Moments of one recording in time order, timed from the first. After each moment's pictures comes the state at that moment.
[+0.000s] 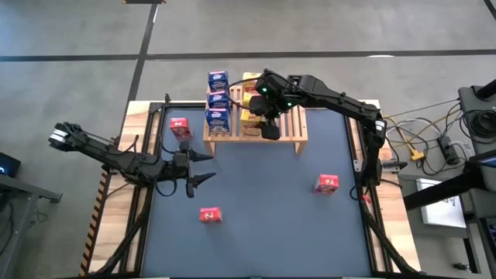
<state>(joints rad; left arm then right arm) -0.34 0.82 0.44 0.24 -0.54 -0.13 -0.34 1.89 2.12 -1.15 -0.15 -0.40</state>
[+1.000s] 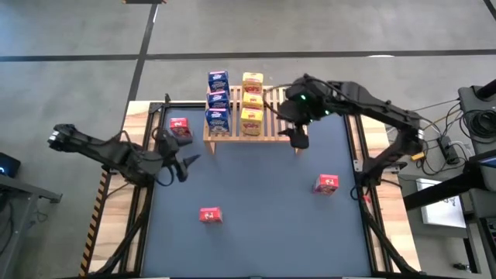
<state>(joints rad) -0.32 0.72 0.73 -0.62 -0.79 -0.42 -0.26 1.51 1.80 -1.10 -0.13 -0.34</state>
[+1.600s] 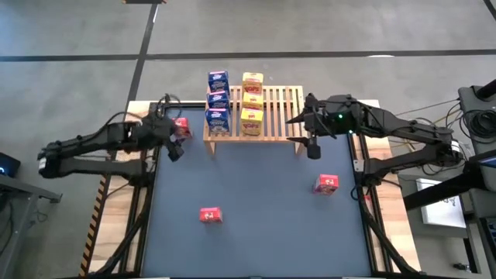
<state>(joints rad) 0.26 0.78 0.87 -0.99 -0.42 -0.18 -0.23 1.10 1.20 -0.54 -0.10 -0.33</state>
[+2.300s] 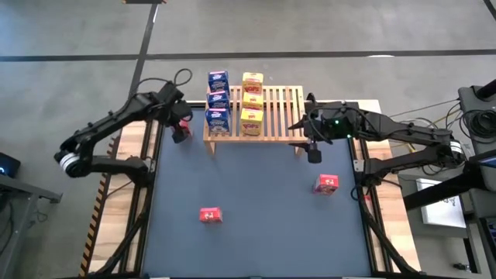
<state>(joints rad) 0.84 1.19 0.98 -0.97 -0.01 0.42 -0.23 1.07 1.09 -0.54 -0.10 -0.35</state>
